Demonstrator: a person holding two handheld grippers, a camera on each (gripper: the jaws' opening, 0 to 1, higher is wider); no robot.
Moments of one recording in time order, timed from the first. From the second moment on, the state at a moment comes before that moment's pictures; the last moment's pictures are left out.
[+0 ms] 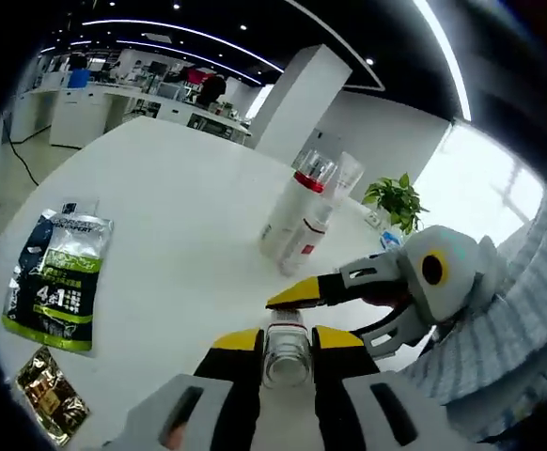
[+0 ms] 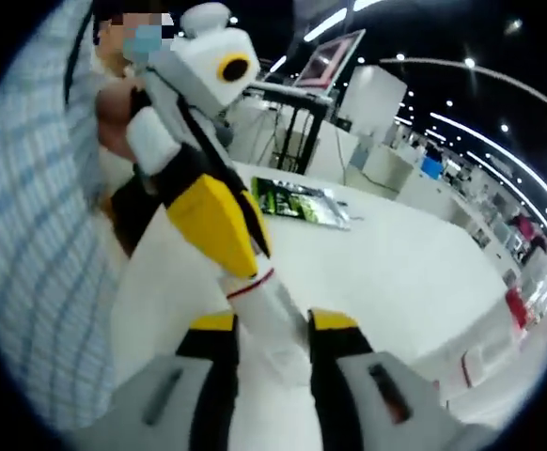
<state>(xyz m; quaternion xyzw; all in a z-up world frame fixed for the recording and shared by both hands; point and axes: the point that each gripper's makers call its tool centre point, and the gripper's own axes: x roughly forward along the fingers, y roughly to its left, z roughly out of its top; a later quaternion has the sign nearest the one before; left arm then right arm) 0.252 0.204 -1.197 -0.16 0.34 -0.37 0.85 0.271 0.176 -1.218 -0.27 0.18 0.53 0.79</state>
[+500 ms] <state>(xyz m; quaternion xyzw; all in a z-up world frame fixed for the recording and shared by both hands) 0.273 0.187 -1.174 -0.08 0.30 -0.39 0.87 0.284 0.162 -1.207 -0.14 0.21 0.51 0.83</state>
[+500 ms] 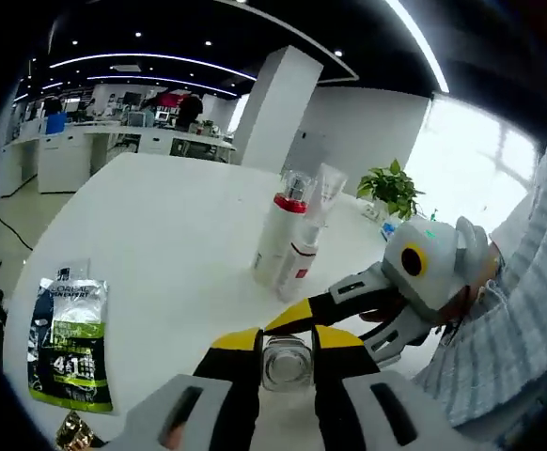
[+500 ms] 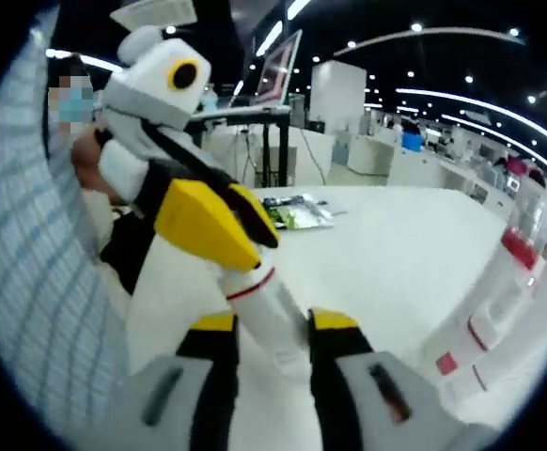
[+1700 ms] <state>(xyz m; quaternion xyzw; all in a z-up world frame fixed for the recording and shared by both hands) 0.279 0.125 -1.172 0.07 0.23 -0.44 0.86 0.276 0.167 -1.223 -0.04 0.23 0.42 0.88</state>
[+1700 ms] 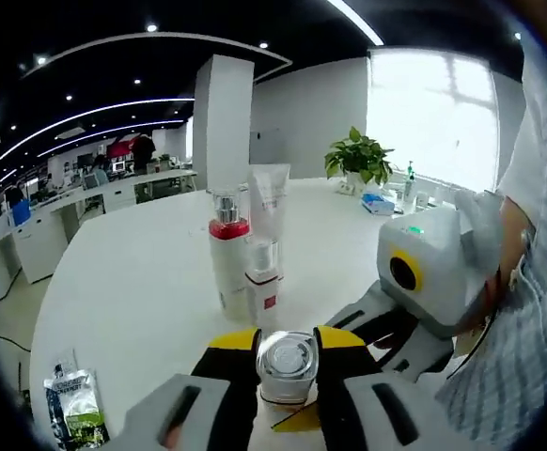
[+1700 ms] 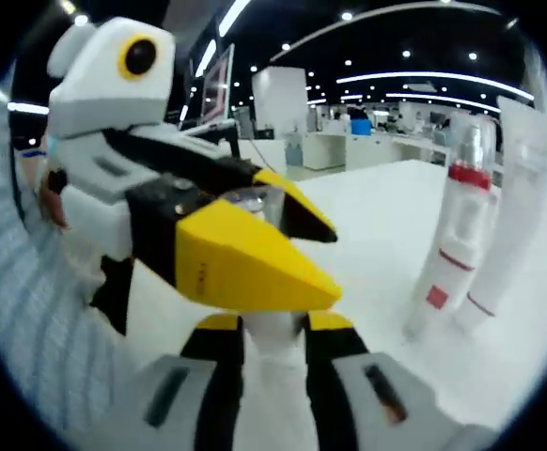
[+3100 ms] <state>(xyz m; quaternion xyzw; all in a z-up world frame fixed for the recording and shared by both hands) 0.273 0.154 -1.177 -0.04 0.25 -0.41 0.87 0.274 0.169 -1.232 -0.13 0.23 0.44 0.86</state>
